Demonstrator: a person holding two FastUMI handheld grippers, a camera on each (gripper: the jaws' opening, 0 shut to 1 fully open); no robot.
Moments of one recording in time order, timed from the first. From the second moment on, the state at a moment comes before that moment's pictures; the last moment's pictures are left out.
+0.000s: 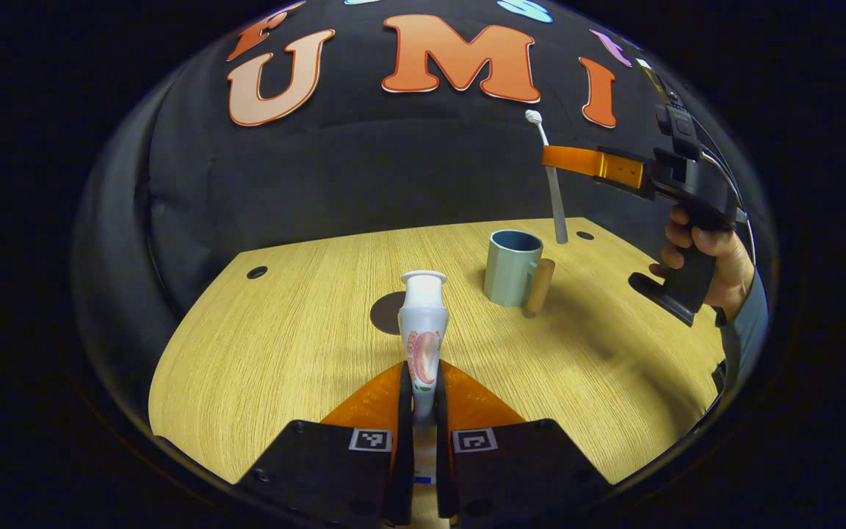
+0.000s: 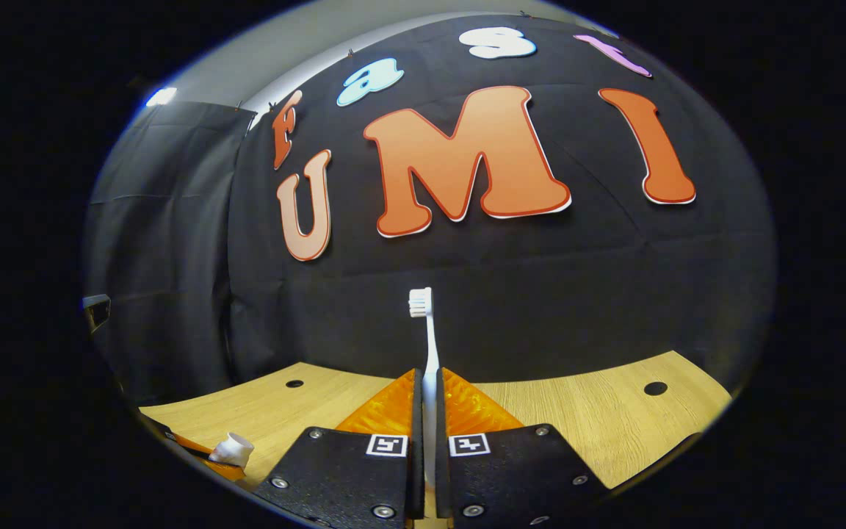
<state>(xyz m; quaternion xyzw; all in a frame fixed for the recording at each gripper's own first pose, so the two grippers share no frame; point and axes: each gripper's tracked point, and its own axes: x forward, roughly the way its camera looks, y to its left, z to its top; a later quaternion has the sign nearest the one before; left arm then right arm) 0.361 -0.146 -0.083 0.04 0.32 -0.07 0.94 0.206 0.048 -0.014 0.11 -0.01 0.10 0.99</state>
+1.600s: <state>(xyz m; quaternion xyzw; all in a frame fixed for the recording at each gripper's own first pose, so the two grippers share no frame) 0.554 -0.263 0.045 -0.04 0.00 -0.11 0.99 0.206 -0.012 -0.105 0.12 0.07 0.07 0.99</state>
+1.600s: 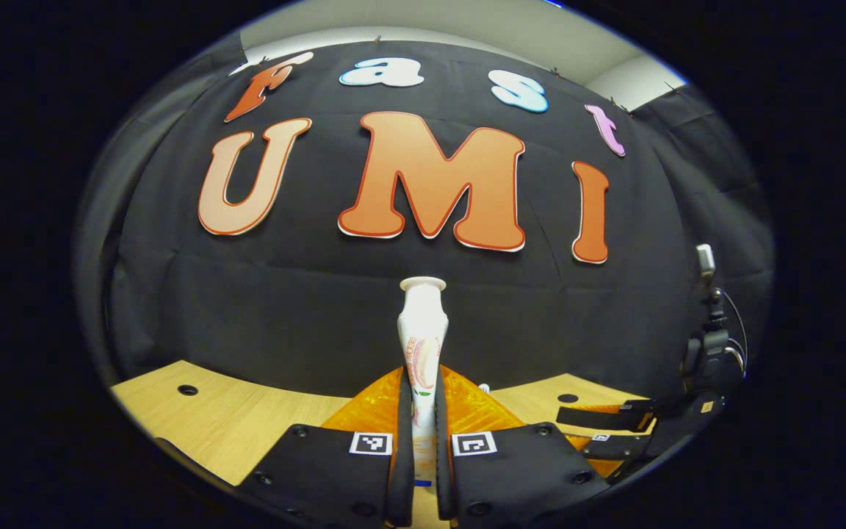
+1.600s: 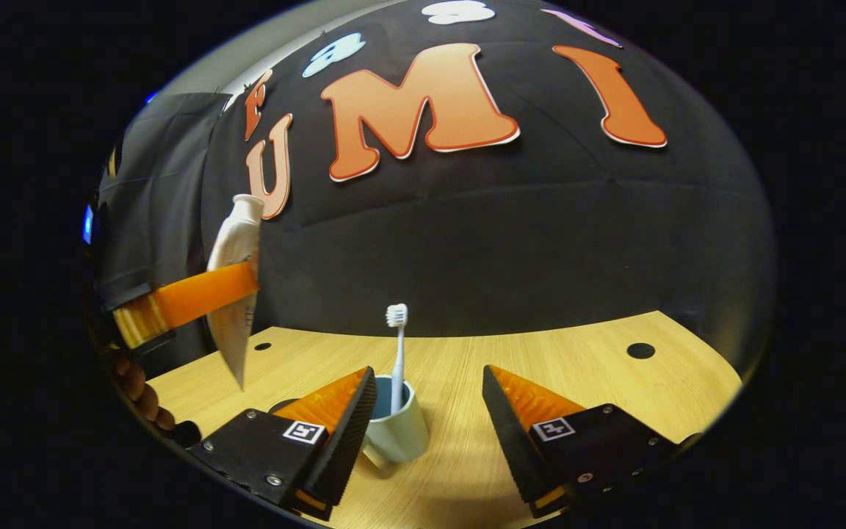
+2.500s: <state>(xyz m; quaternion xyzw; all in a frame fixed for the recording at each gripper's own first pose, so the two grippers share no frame) 0.610 -0.328 -0.057 -0.08 0.07 -0.16 0.98 0.153 -0.057 -0.114 0.08 0.06 0.02 0.99</state>
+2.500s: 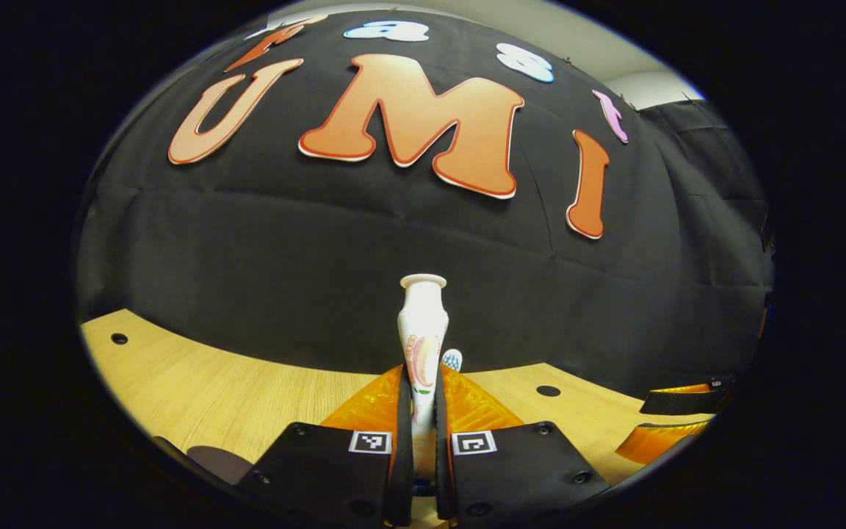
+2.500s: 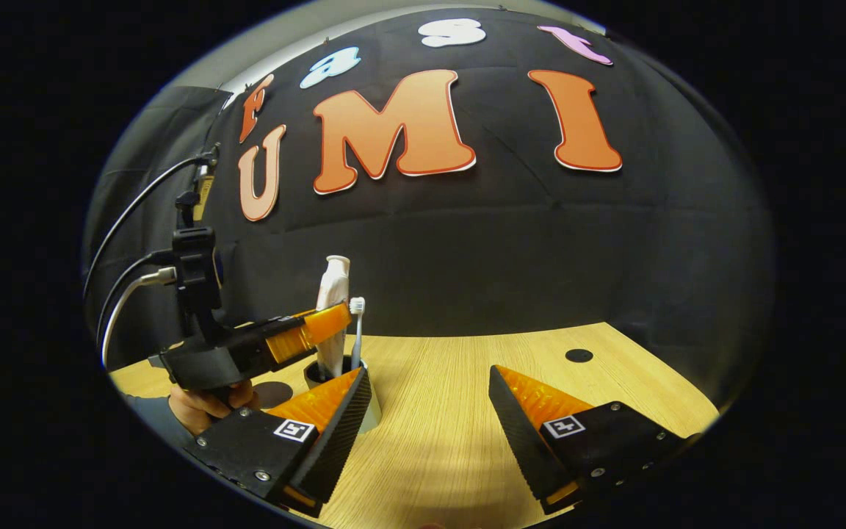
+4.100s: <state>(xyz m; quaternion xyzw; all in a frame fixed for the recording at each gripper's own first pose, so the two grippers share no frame) 0.411 -0.147 0.016 0.06 0.16 -0.13 0.98 0.159 0.062 -0.106 -0.03 0.29 0.06 0.96</state>
